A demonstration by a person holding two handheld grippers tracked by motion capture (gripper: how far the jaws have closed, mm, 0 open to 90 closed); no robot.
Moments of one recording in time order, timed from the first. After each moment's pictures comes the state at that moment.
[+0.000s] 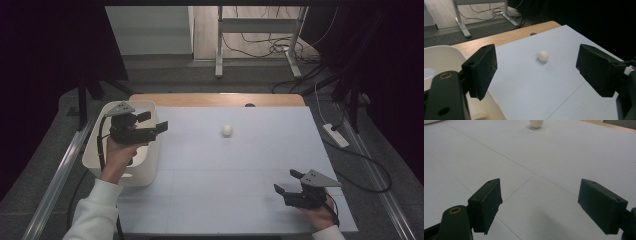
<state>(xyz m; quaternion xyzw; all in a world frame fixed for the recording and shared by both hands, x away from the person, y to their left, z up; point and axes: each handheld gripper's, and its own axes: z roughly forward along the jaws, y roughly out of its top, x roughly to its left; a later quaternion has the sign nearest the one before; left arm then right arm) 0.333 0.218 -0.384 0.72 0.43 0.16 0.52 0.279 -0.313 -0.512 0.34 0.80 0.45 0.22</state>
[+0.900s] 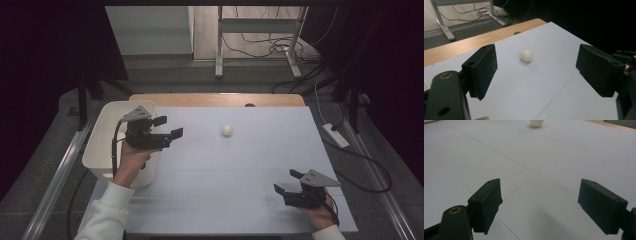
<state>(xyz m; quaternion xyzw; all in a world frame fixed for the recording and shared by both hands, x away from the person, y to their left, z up) 0.330 0.185 -0.390 0.74 0.39 0.14 0.53 0.280 -0.313 -0.513 0.34 0.80 0.45 0.22</state>
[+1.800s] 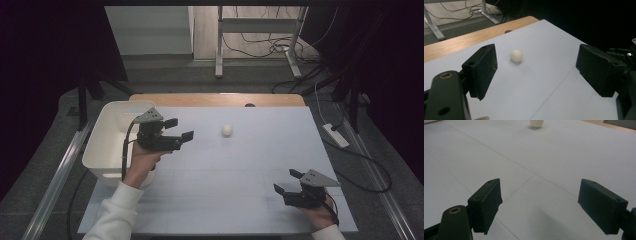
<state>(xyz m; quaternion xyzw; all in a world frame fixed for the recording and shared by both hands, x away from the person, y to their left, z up) 0.335 0.160 -0.396 0.75 0.38 0.12 0.53 0.280 -0.312 -0.513 0.33 0.80 0.45 0.22</state>
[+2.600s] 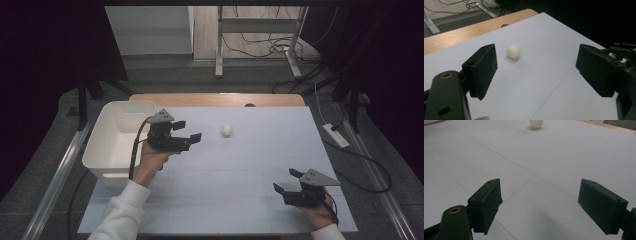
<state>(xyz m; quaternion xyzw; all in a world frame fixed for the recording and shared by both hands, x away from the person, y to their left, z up) 0.347 0.140 -0.408 0.77 0.38 0.11 0.51 0.282 -0.311 -0.512 0.34 0.80 0.45 0.22</state>
